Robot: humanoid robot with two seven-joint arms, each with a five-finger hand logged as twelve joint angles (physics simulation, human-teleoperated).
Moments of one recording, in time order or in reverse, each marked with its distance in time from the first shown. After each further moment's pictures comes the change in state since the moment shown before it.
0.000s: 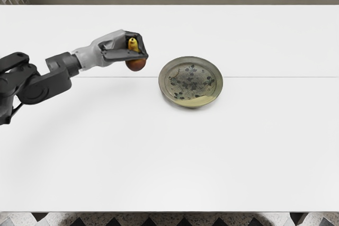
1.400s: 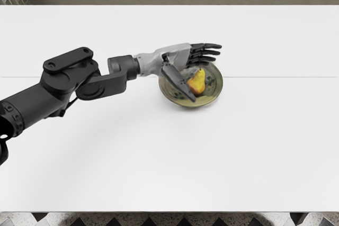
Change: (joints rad) left arm -0.107 -0.260 0.092 0.043 0.026 0.001 0.046; right arm 0.000 0.000 0.000 0.000 0.000 0.000 0.000
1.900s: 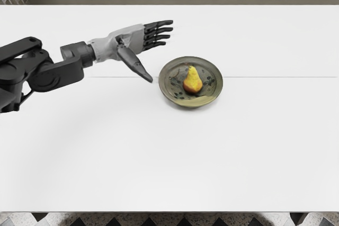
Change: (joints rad) left arm 0.014 0.264 -0.022 -0.118 -0.087 -0.001 0.045; right arm 0.000 0.000 0.000 0.000 0.000 0.000 0.000
